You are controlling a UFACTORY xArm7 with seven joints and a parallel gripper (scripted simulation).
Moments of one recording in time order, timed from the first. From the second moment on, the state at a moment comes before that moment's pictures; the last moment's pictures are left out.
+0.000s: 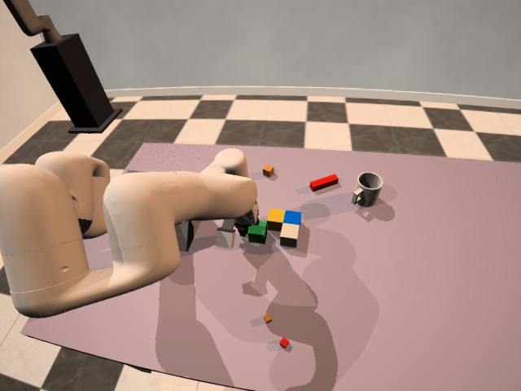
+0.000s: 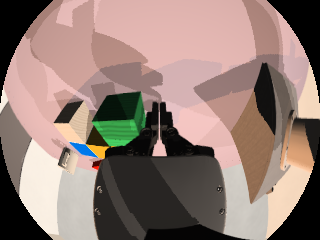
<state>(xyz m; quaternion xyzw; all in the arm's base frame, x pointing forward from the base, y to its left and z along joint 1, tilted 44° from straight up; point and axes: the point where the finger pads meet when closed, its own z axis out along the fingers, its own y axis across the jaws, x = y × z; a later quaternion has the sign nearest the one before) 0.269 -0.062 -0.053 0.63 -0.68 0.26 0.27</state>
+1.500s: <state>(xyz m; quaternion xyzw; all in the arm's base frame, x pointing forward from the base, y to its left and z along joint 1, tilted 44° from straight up) 0.279 -0.063 -0.053 0.63 -0.68 0.26 0.27</state>
